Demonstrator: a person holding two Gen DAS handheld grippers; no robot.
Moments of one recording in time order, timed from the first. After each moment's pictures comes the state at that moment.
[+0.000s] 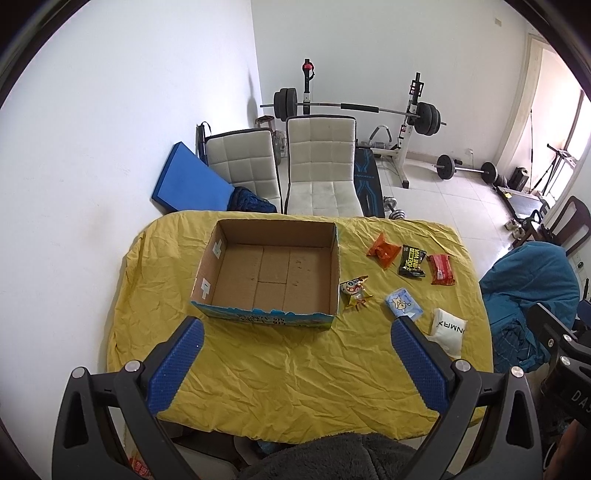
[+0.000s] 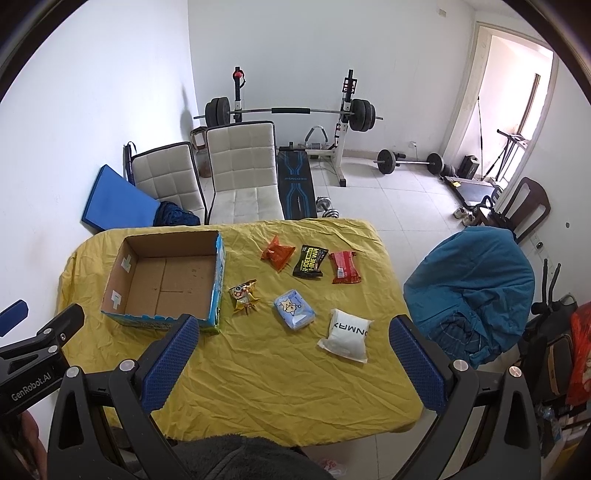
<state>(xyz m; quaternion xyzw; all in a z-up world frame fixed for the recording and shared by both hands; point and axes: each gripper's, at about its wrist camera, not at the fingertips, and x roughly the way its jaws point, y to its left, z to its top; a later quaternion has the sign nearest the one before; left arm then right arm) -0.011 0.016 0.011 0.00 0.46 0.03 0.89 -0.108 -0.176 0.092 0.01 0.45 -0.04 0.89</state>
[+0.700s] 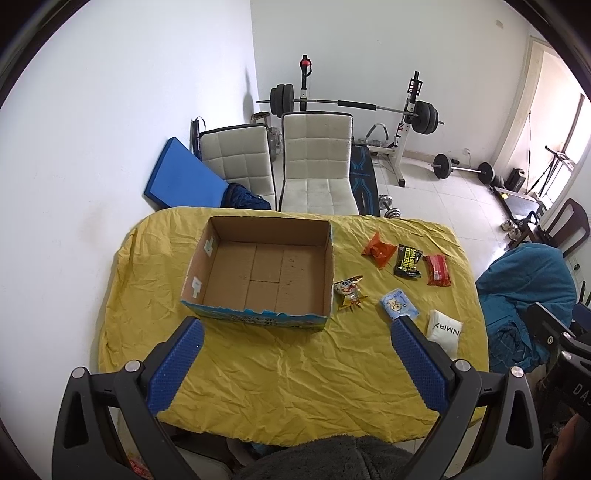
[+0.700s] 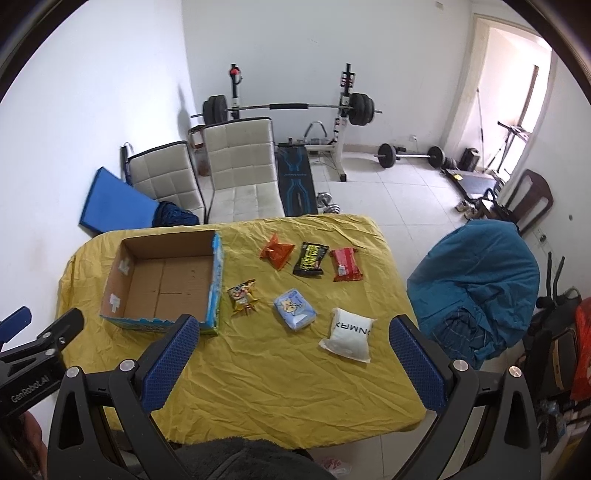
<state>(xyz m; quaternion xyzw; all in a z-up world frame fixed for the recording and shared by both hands) 0.001 0.017 0.004 -0.01 0.46 0.02 0.89 -0.093 -0.192 0.084 0.02 0.46 -0.05 0.89</state>
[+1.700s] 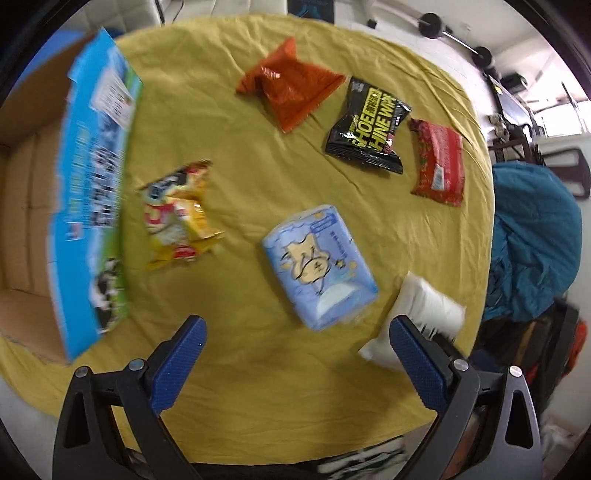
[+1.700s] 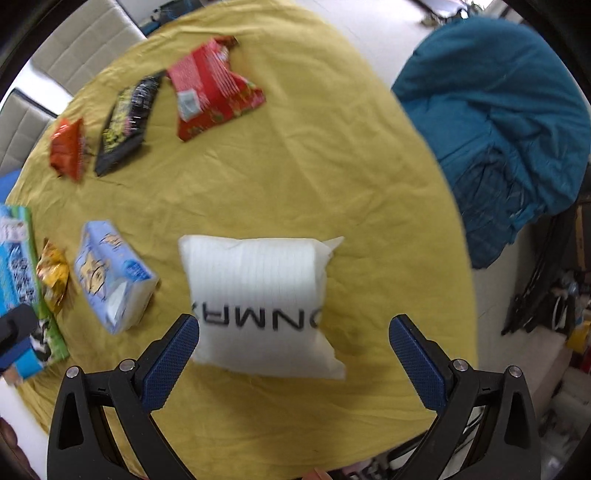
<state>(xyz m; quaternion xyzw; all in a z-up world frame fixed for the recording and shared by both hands) 0.235 -0.169 -0.330 -0.09 0.74 -0.07 0.66 0.075 -0.397 -0.326 0.16 0.71 -0.15 0.67</state>
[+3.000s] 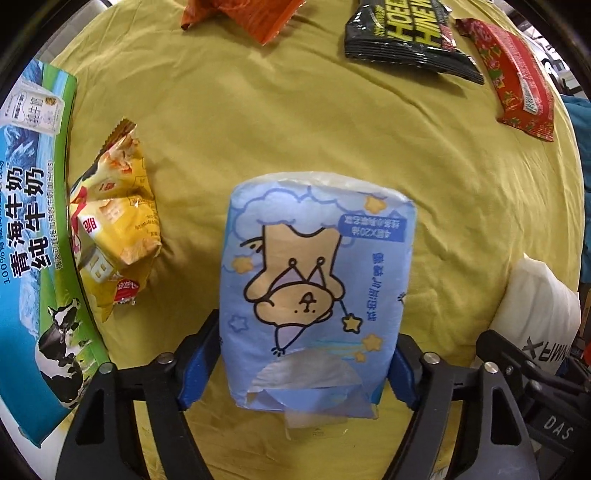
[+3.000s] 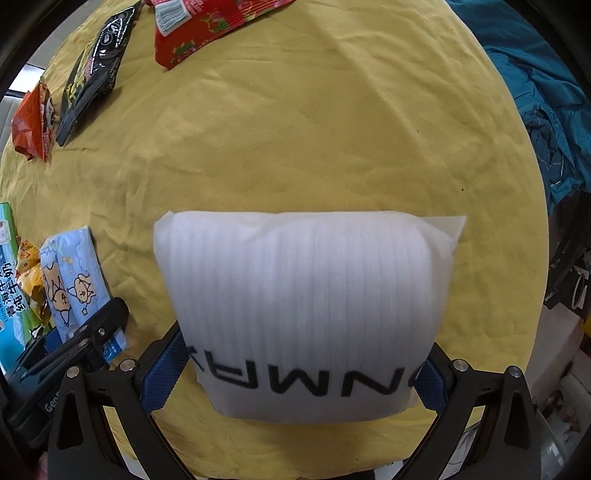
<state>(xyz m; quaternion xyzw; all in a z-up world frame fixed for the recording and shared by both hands) 0.173 -0.213 -0.417 0.07 0.75 -0.06 0.65 0.081 -0.410 -0.414 0.21 0.76 -0.11 0.61</state>
